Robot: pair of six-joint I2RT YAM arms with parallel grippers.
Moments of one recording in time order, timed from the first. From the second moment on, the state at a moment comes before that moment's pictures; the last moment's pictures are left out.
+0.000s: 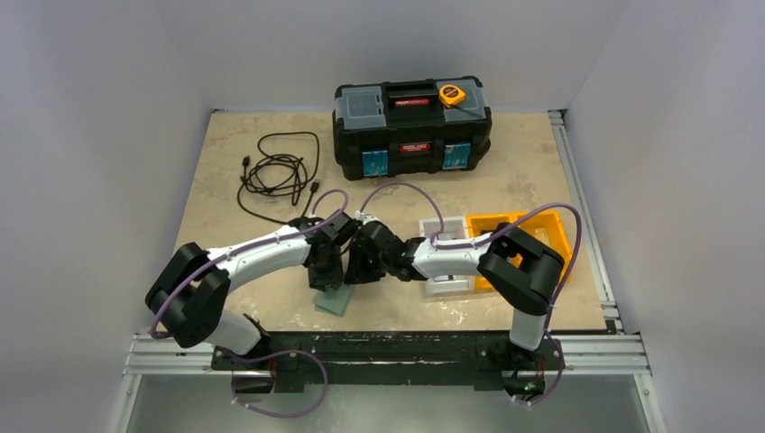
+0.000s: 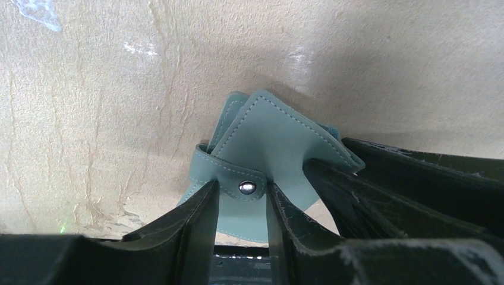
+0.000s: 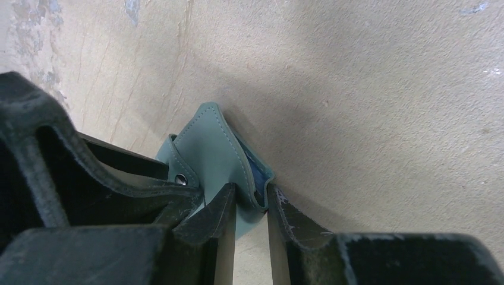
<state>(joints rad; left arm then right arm) -0.73 1.44 0.82 -0.79 -0.12 -0.88 1.04 1.83 0.98 0.02 -0.05 0.80</state>
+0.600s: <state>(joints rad) -0.72 1.42 0.83 -0.80 -0.10 -0.89 1.03 1.83 0.97 0.04 -0.06 0.81</state>
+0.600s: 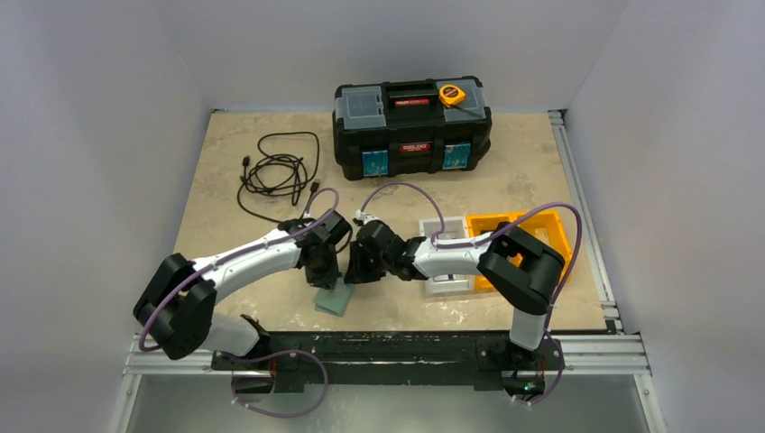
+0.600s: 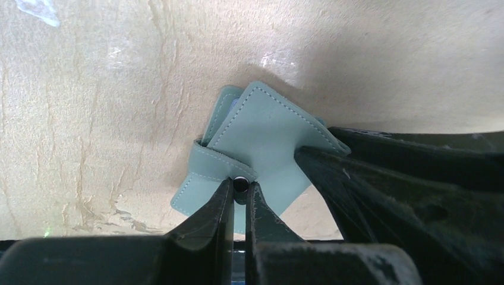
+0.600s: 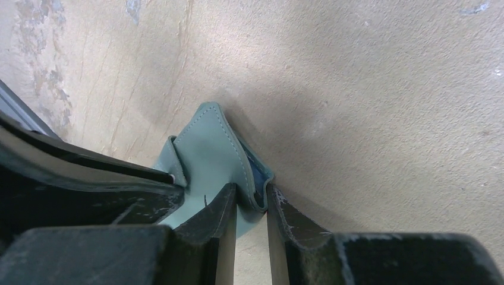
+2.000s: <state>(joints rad) -0.68 1.02 0.81 -0.73 0.12 -1.08 0.93 1.56 0.90 -0.24 0.08 0.68</state>
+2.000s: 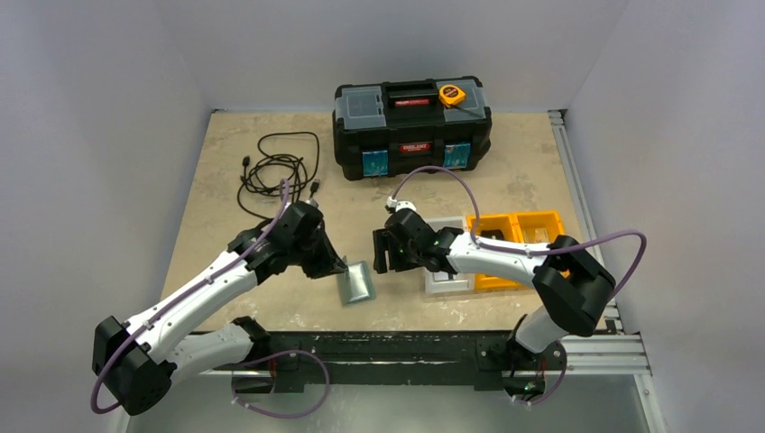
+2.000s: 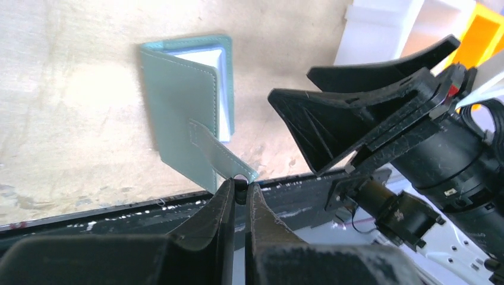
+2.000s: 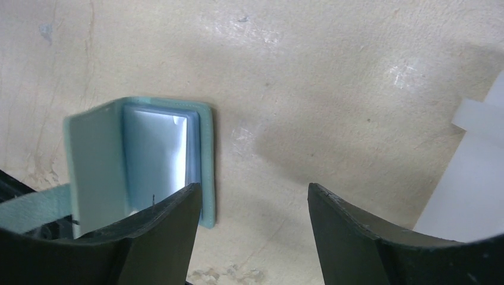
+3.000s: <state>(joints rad) -0.55 1.33 0.67 -0.83 -0.16 -1.06 0.99 1.63 0.91 -0.21 0.04 0.71</state>
